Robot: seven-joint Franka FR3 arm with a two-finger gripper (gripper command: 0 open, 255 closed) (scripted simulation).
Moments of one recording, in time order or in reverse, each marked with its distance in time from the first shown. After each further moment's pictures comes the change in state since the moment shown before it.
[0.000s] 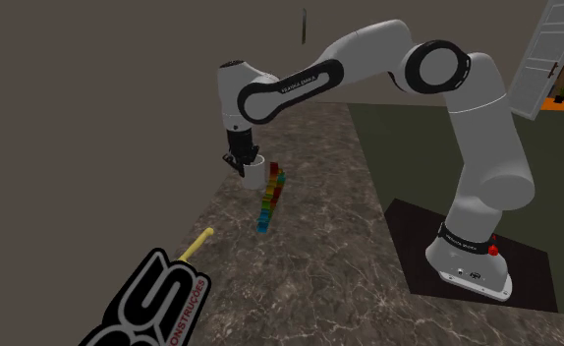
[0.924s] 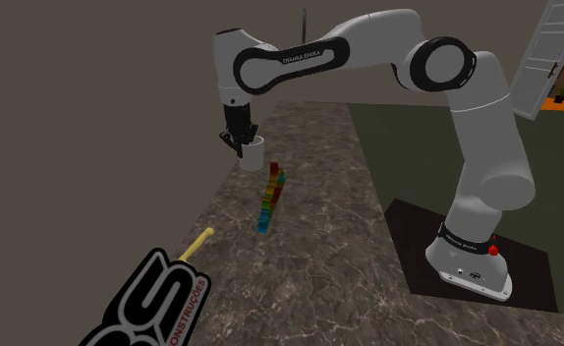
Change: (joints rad) arm 0.009 -0.027 0.008 0.147 0.015 -0.171 -0.021
